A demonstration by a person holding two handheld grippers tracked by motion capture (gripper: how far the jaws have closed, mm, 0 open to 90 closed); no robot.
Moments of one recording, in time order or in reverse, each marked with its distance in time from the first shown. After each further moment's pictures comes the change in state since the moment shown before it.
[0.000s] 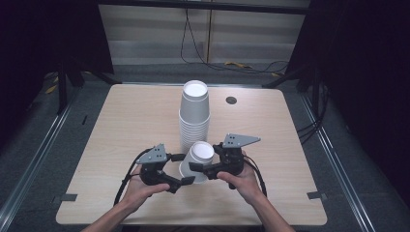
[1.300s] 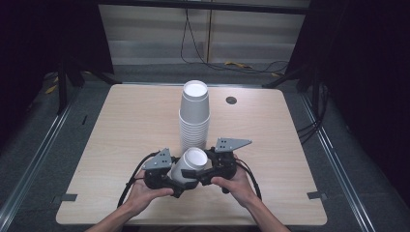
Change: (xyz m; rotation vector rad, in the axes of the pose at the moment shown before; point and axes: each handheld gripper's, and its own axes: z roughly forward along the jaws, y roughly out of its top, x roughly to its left) left arm -0.009 -0.003 0.008 0.021 0.004 0.056; right arm 0.009 -0.006 0.016 0.012 0.093 0.028
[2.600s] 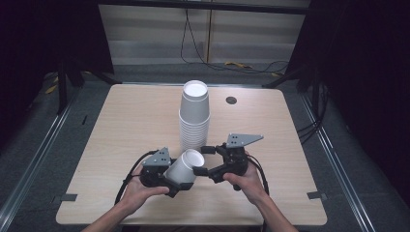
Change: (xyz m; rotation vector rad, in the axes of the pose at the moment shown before) left arm 0.007 0.002 -0.008 0.138 -0.007 -0.018; right arm -0.006 0.010 -0.029 0.024 -0.022 0.005
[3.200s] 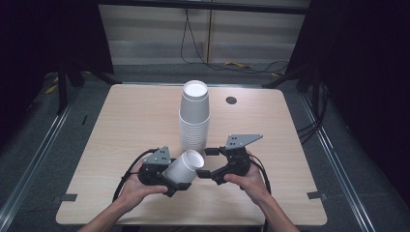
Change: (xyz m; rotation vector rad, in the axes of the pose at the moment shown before) left arm 0.002 0.007 -0.006 0.066 -0.002 0.026; right arm -0.001 0.000 -0.005 0.123 -0.044 -0.051
